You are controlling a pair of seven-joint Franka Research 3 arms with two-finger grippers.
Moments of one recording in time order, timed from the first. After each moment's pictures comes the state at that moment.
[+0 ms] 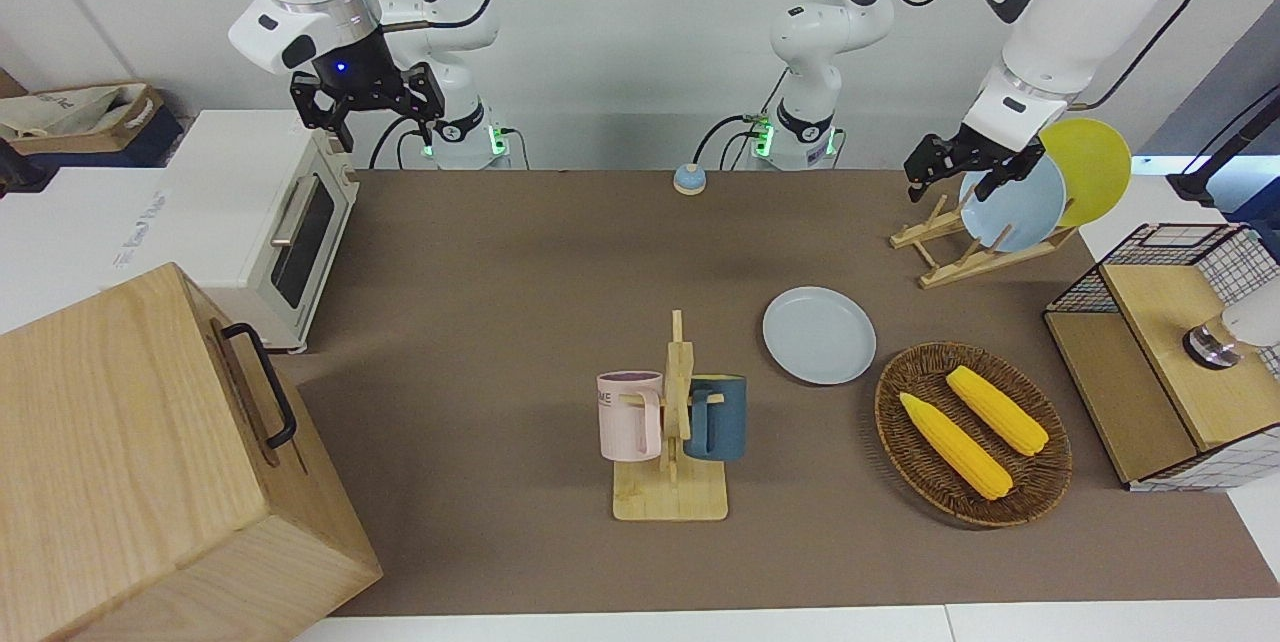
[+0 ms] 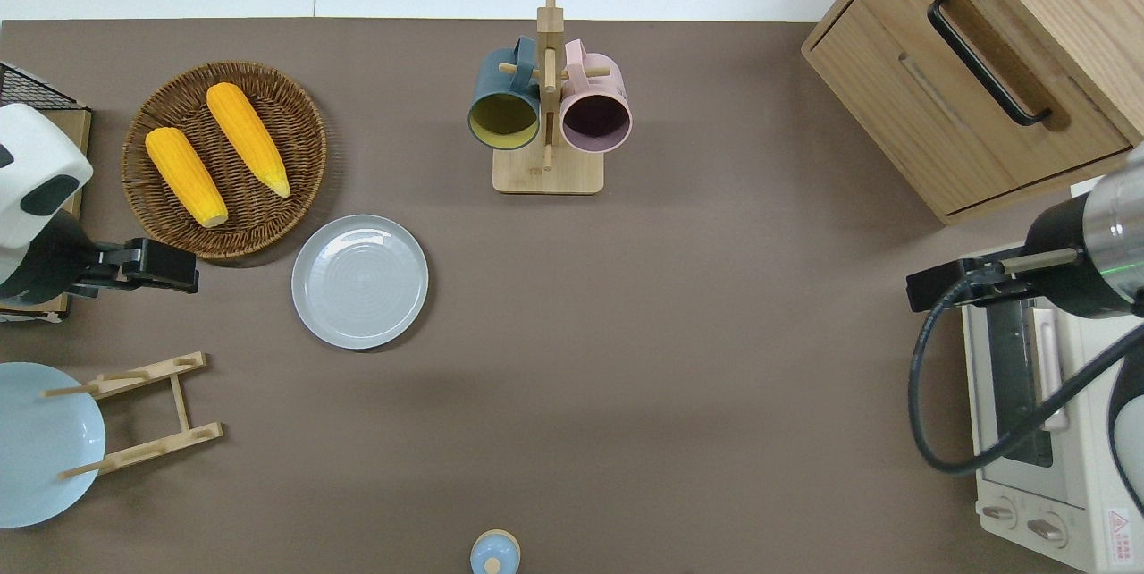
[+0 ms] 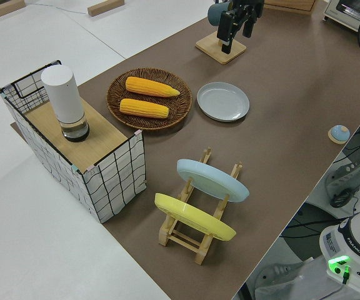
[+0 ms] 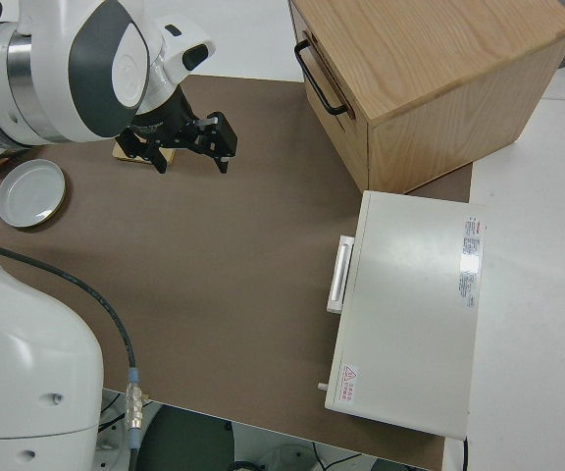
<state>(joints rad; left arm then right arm) 0.31 0.00 -0.33 -1.64 -0.03 1.57 -0.01 0.03 0.00 0.09 -1.47 0.00 1.39 0.03</state>
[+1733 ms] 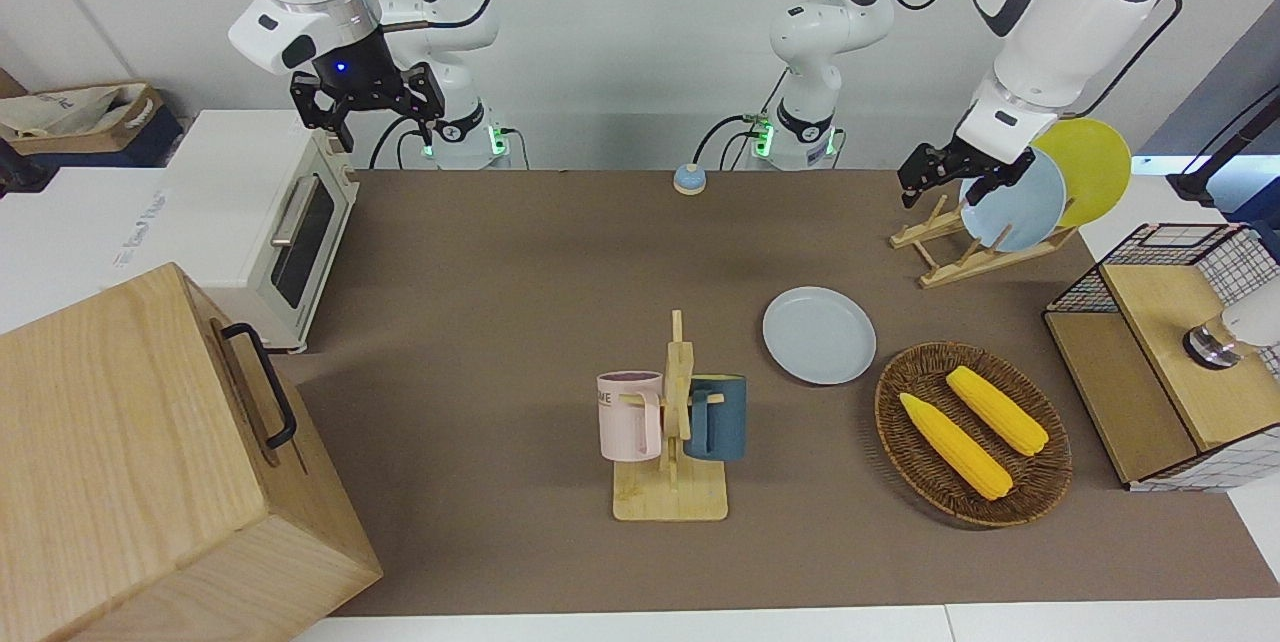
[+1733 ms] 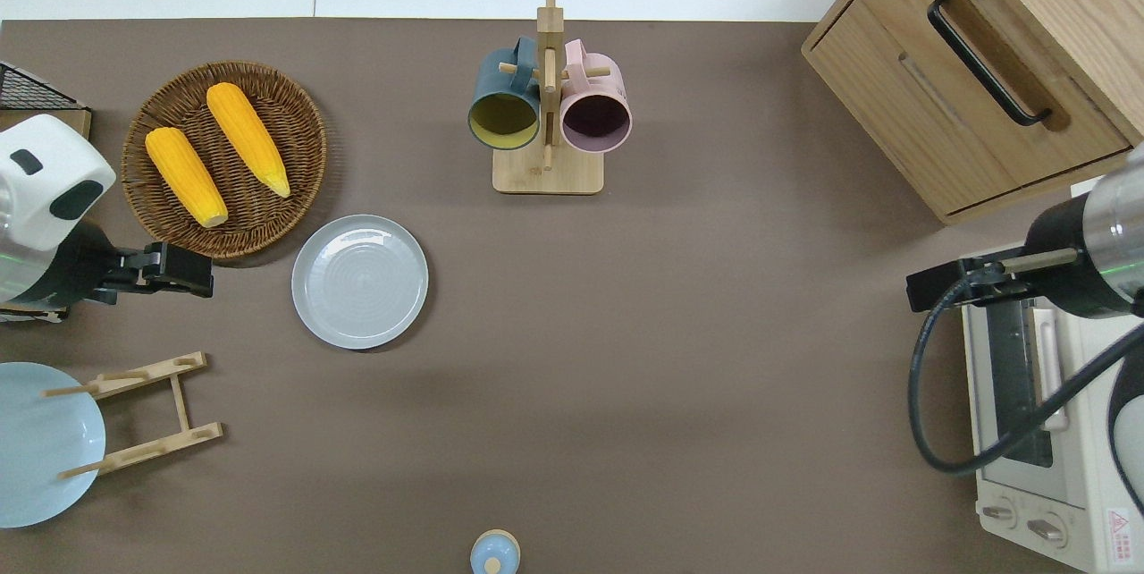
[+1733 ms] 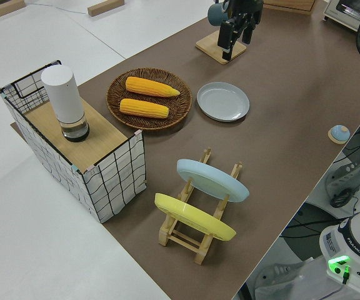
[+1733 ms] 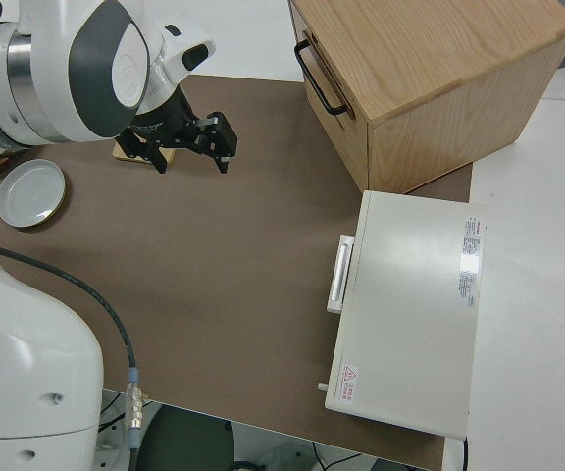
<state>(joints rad) 0.31 0.00 -0.33 -1.69 -0.03 1.60 -0.04 0.03 0.00 0.09 -1.47 0.00 1.39 0.03</state>
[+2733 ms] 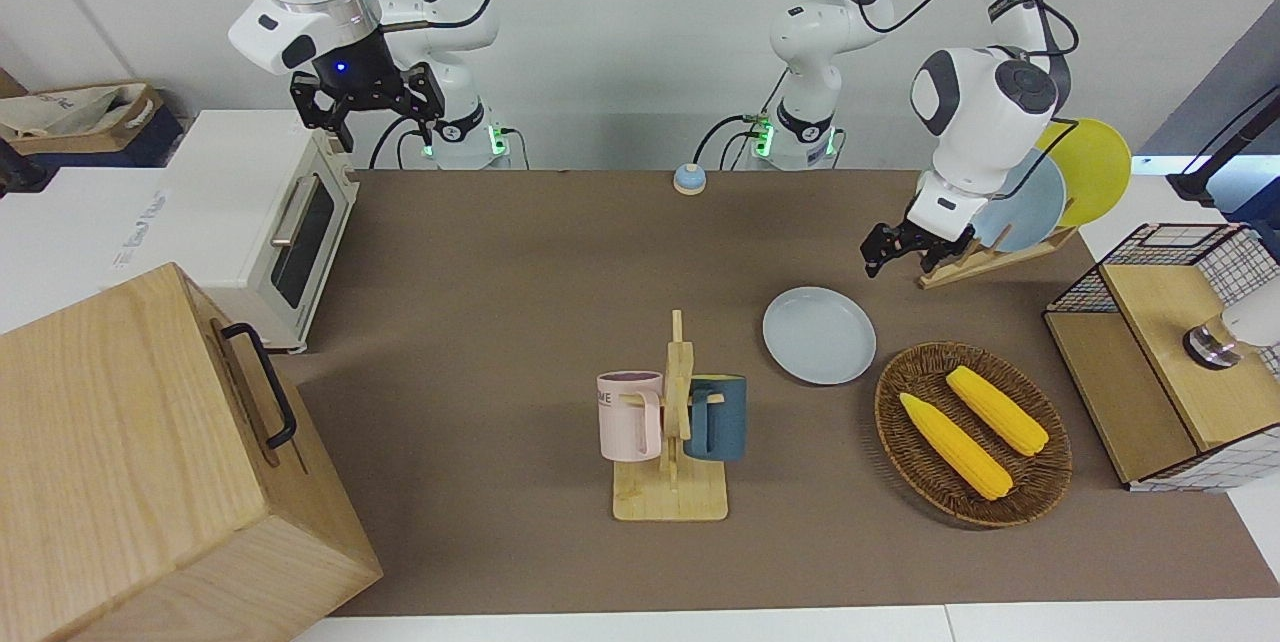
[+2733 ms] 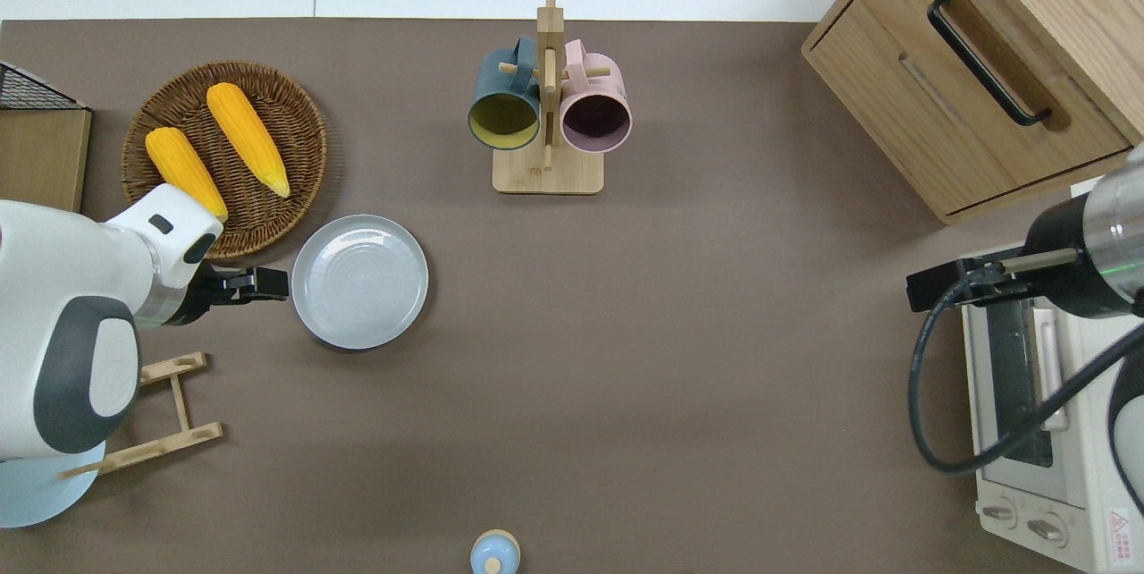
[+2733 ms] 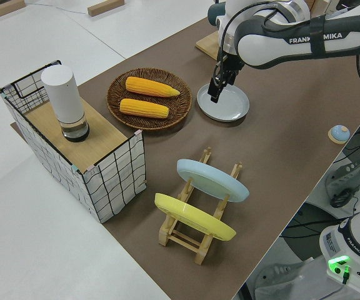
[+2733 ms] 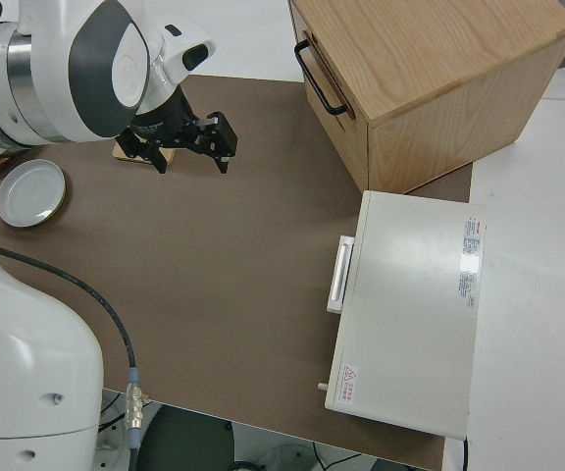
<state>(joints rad) 0.31 -0.01 -0.33 -2.12 -0.07 2.12 -0.08 0.03 0.00 0.09 -1.47 0.00 1.39 0.03</state>
